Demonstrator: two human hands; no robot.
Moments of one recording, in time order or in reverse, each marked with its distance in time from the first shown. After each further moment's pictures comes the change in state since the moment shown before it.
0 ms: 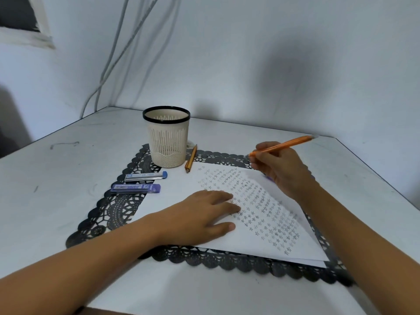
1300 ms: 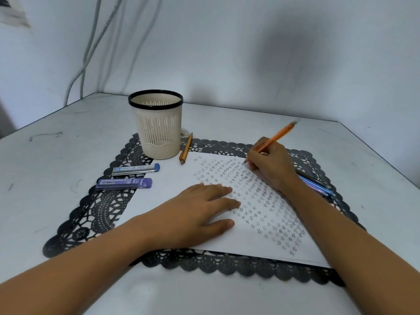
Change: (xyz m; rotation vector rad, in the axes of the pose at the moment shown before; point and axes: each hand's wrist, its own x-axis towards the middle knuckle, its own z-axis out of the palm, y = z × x) left_hand 0.000 -0.001 0.000 -0.013 0.023 0.011; right_hand 0.025 0.044 0.003 -0.464 0.149 -0.098
